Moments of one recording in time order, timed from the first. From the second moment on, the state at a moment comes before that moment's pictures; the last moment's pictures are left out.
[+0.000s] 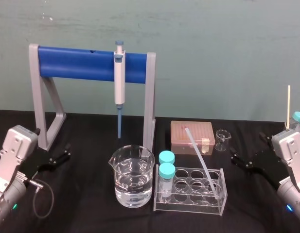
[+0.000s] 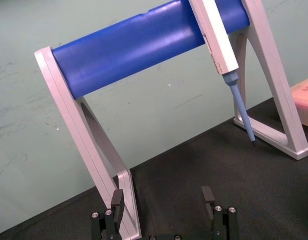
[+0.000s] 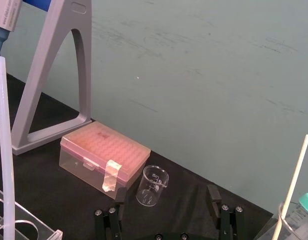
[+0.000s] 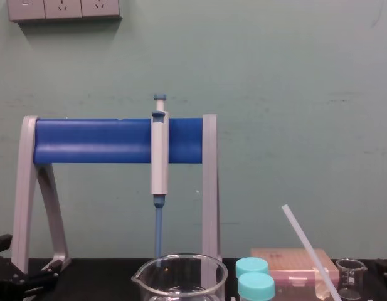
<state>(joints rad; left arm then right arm) -0.20 0.60 0.45 -1.41 -0.25 -0.12 0.03 0.20 0.60 -0.45 -1.41 0.25 -0.12 -0.03</state>
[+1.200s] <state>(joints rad) -0.20 0.60 0.45 -1.41 -0.25 -0.12 0.03 0.20 0.60 -0.45 -1.41 0.25 -0.12 -0.03</state>
